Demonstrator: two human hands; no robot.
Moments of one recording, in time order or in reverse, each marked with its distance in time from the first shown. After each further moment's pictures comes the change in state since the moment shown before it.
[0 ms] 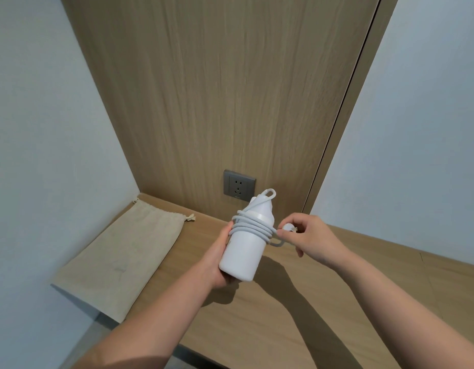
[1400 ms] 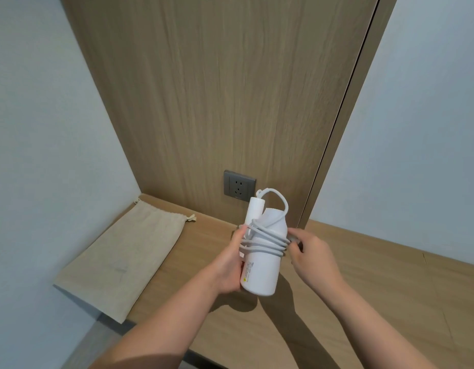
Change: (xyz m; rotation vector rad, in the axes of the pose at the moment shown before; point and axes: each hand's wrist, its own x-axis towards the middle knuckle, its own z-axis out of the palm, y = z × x) left_hand 0.000 -0.016 0.014 0.241 -0.080 0.094; right_hand -0.019 0.021 0.030 -0.251 0.234 -0.019
